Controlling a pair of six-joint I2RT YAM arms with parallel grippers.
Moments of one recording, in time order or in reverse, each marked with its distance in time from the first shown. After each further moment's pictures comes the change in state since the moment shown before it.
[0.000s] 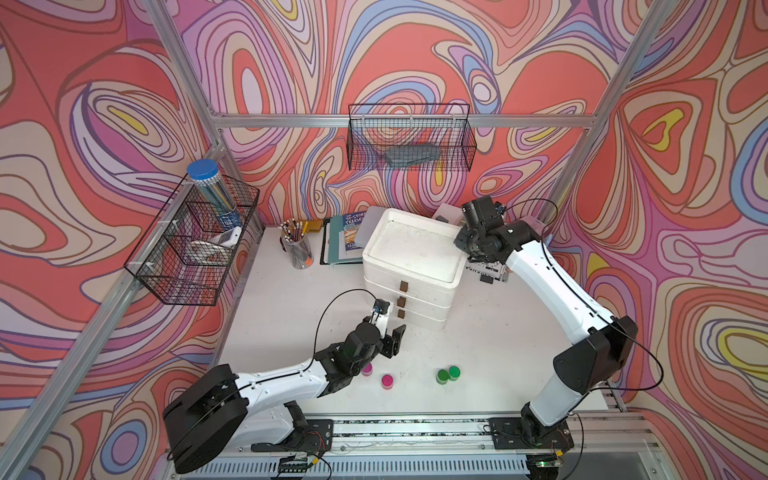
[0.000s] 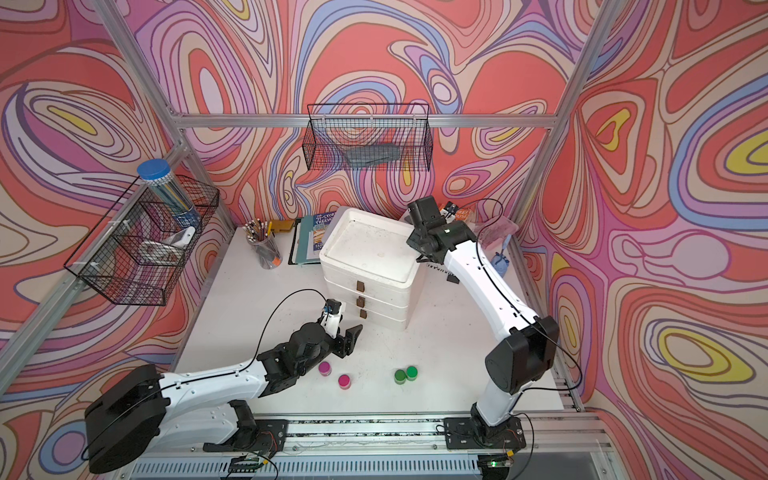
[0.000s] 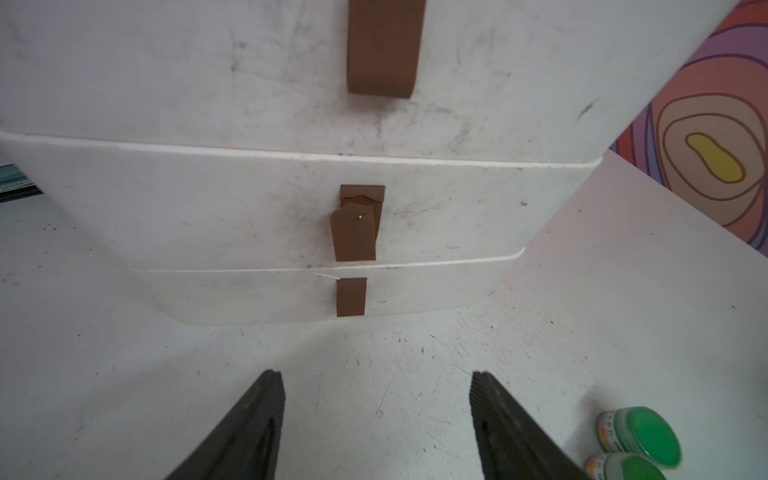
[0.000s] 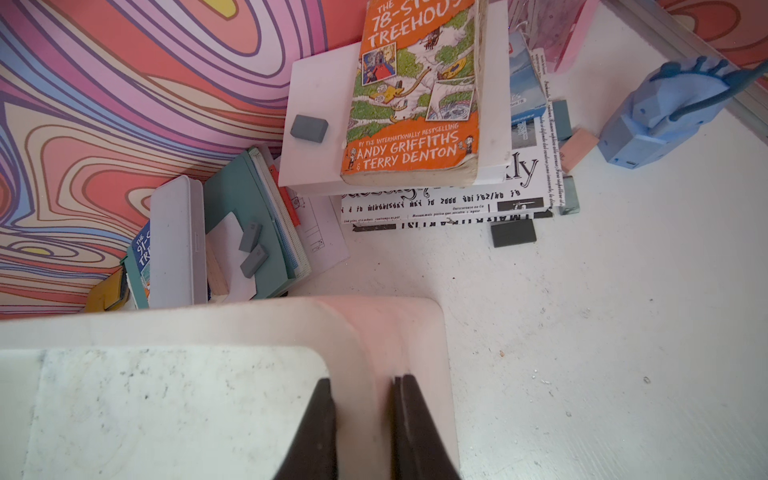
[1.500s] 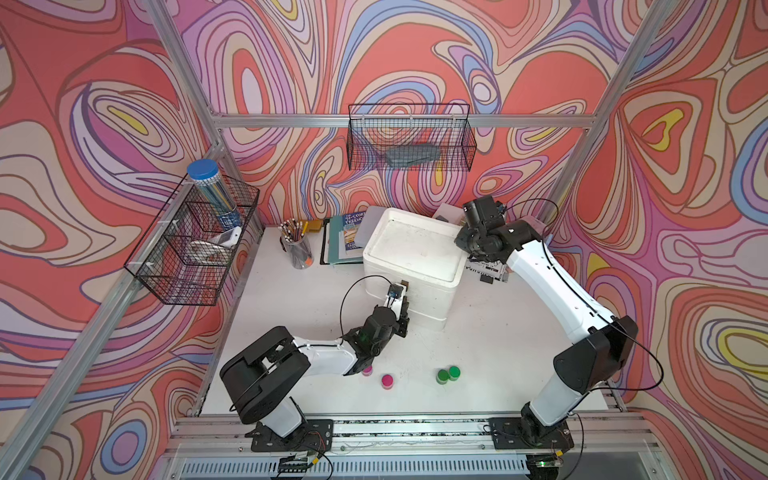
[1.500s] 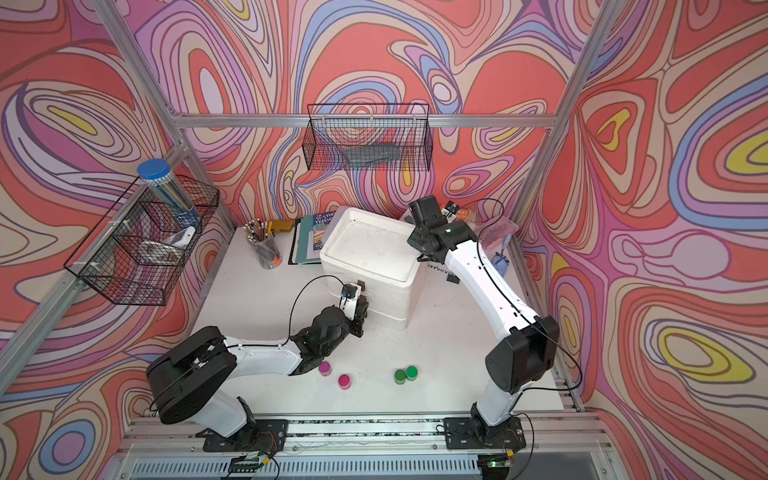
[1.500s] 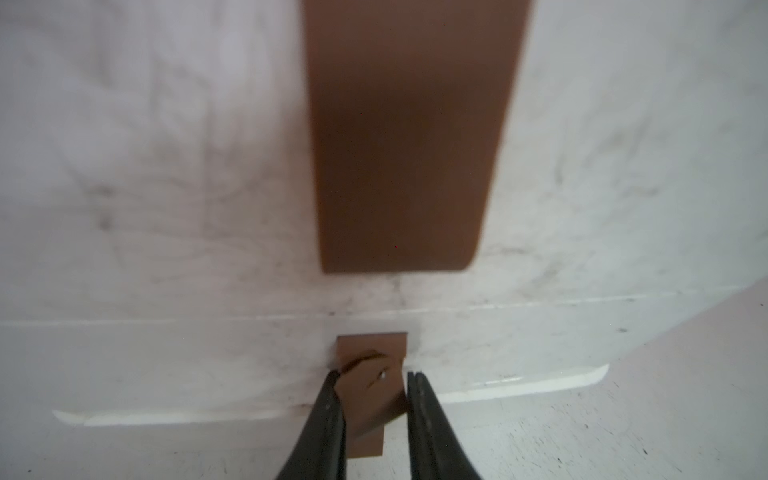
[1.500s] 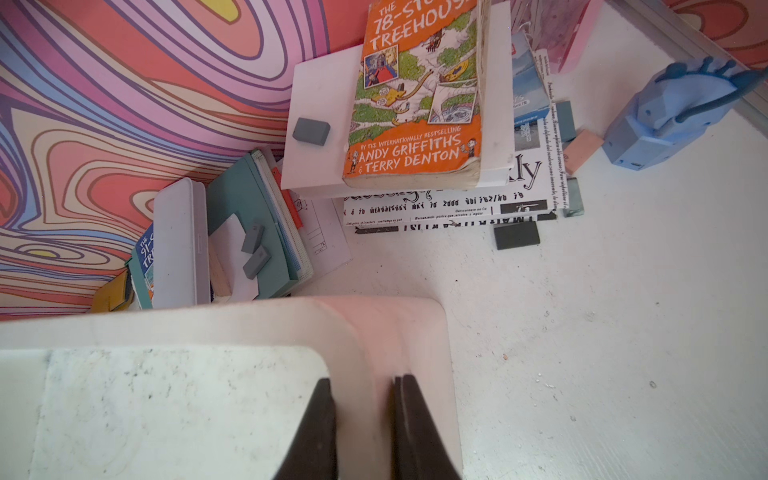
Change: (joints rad) left arm 0.047 0.316 0.159 0.241 -0.040 0.092; right arm -0.007 -0.001 -0.003 0.013 -0.008 -0.003
